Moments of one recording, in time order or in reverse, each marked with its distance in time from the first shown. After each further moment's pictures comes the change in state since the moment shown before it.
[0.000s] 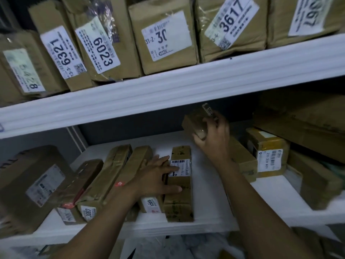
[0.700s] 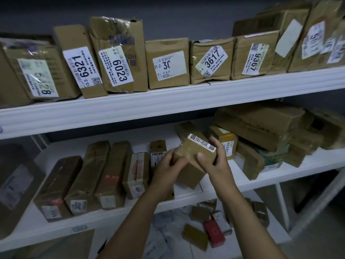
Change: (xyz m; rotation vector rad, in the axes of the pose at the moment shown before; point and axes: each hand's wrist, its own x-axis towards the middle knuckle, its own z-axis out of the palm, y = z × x) left_hand -0.068 0.114 -0.017 -1.350 0.157 0.051; right_hand -0.071 -0.095 -0.170 0.718 -0.289 0.714
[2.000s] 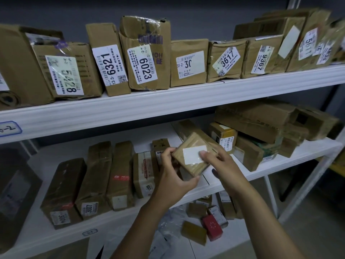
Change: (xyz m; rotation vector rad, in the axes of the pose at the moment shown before) left_hand -0.020 -0.031 -0.040 0.209 -0.049 0.371; right_hand -0.020 -0.019 0.026 -0.147 0.011 0.212
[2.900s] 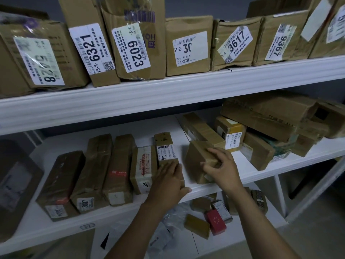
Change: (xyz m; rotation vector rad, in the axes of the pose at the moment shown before) left_hand 0.011 -0.037 0.004 0.988 -0.364 -0.130; right_hand 0.049 0.066 -0.008 -0.398 0.154 -0.117
